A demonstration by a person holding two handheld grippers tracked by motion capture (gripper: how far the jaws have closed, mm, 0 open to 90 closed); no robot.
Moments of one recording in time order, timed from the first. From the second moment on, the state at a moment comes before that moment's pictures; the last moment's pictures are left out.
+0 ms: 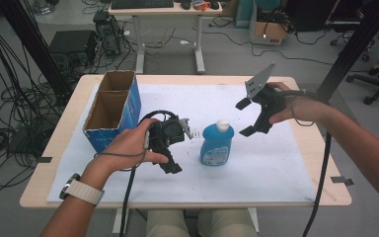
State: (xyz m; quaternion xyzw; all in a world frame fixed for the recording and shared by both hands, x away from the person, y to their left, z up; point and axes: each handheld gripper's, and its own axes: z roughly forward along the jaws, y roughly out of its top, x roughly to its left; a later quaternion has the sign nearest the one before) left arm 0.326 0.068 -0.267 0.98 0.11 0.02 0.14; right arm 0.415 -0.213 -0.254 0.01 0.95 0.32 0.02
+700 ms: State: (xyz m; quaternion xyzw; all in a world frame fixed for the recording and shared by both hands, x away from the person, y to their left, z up) left arm 0.329 0.069 -0.267 0.99 0.09 0.02 0.13; right arm 0.411 -0.215 -0.283 0.02 0.94 0.35 0.01
